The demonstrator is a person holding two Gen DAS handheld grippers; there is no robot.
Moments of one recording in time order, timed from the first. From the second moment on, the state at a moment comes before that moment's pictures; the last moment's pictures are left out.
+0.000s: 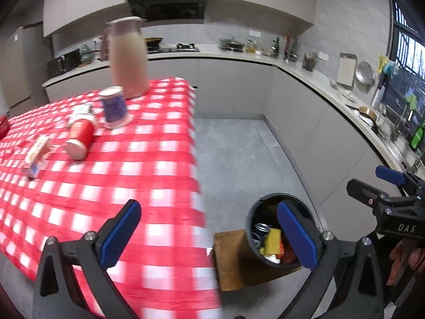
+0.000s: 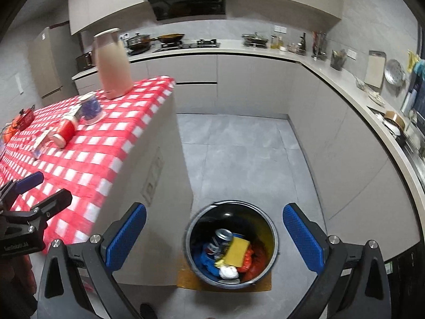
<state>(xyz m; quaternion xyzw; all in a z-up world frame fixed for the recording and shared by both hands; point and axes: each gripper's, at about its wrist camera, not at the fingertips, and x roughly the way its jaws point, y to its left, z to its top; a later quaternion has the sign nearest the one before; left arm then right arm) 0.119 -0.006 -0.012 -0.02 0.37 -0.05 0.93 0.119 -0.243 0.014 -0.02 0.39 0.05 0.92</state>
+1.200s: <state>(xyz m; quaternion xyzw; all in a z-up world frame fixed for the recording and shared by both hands) 0.184 0.306 -0.039 -0.05 0.36 0.08 0.93 0.216 0.090 0.004 -0.05 0.39 0.17 0.90</state>
